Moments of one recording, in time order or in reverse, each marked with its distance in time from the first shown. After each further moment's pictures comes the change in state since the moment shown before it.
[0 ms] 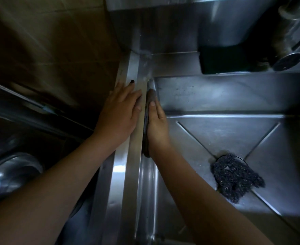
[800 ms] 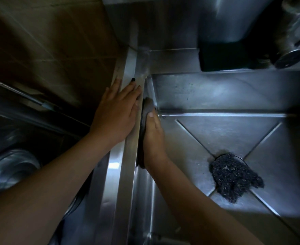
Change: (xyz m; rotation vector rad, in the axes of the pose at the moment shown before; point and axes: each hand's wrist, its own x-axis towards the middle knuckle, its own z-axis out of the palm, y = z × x) left_hand 0.002 0.002 0.003 0.097 -0.062 -0.017; right_hand -0.020 0.020 -0.007 -0.019 -0.059 0.005
